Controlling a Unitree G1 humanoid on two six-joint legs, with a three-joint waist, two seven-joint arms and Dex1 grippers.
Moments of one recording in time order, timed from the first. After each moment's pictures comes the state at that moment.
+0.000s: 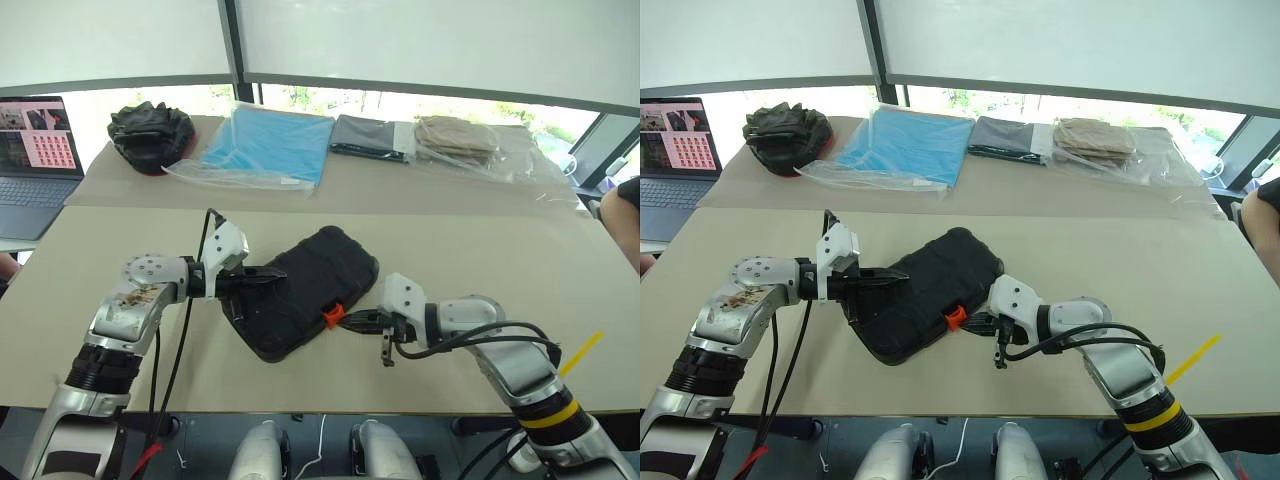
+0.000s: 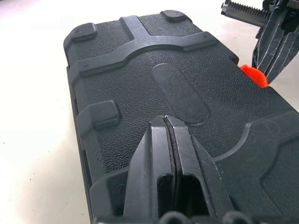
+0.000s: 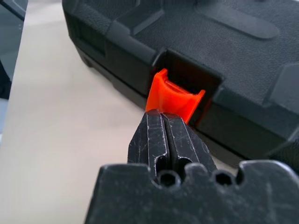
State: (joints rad) left arm -0.45 0.68 -0.10 0.02 -0.34 0.38 -1.13; right arm -0.30 -0.58 0.30 -0.30 0.21 0.42 0.97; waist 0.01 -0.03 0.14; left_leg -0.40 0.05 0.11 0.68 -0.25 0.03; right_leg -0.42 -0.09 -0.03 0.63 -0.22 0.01
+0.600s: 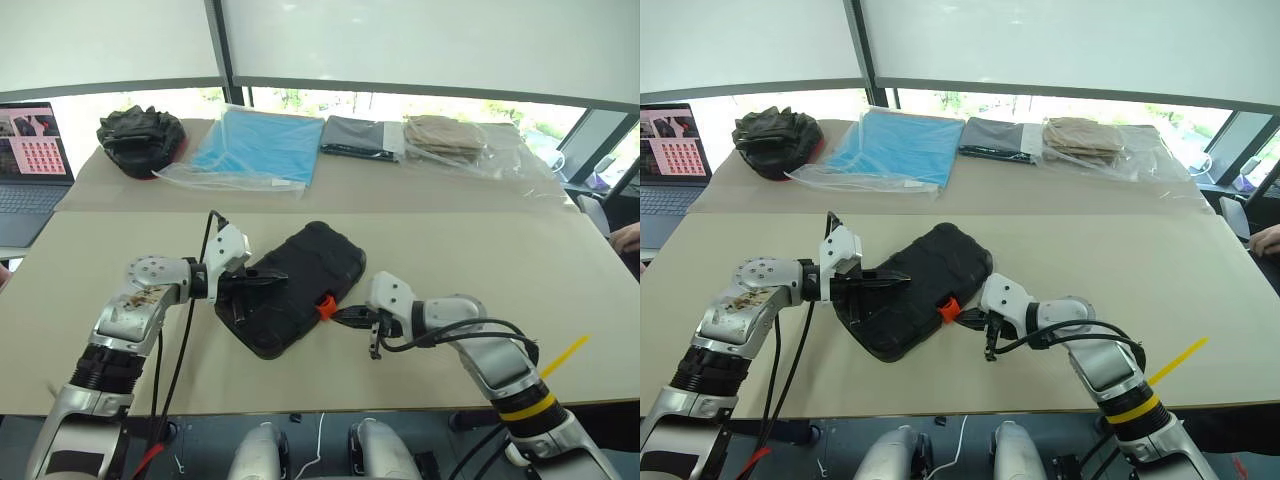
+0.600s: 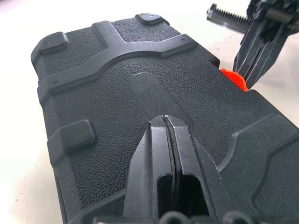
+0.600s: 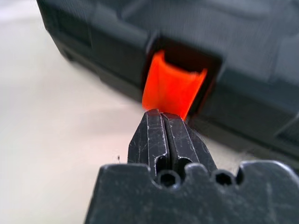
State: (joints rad) left arm -0.45 0.67 -0.11 0.05 -0.32 0.35 -1.15; right arm -0.33 -0.50 0.34 -0.18 0.13 0.37 0.94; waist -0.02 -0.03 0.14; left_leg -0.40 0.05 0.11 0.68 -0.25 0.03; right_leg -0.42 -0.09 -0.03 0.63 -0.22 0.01
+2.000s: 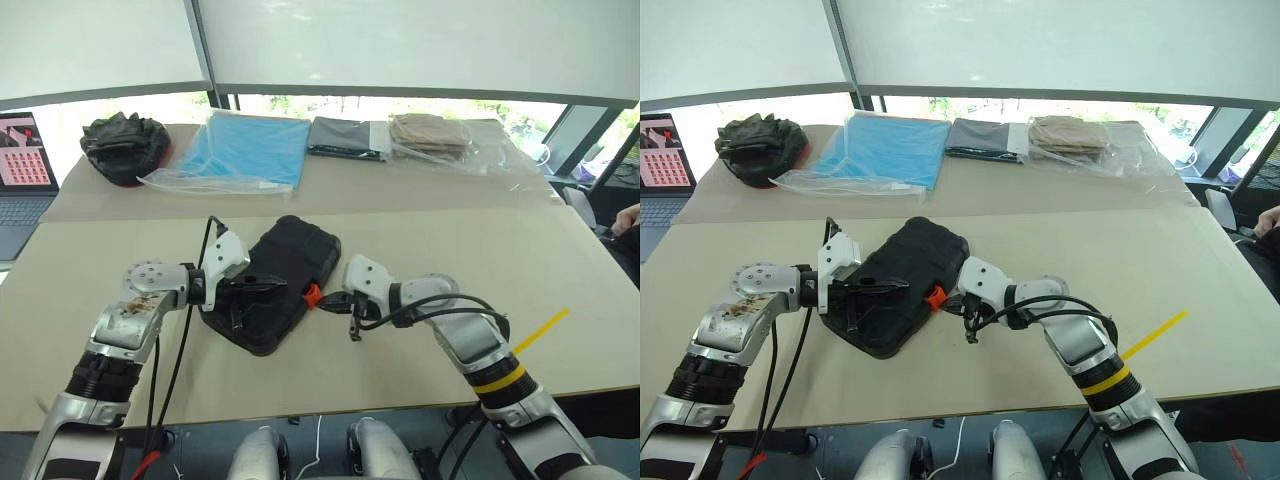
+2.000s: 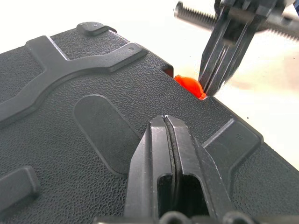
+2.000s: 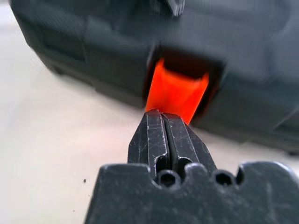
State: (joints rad) left arm -0.40 0.67 -0.11 0.01 -0.31 0.35 -1.14; right arm -0.49 -0.43 0.37 -0.12 0.06 0.43 0.96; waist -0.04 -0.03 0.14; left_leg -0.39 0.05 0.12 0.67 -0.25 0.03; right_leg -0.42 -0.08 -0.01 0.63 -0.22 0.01
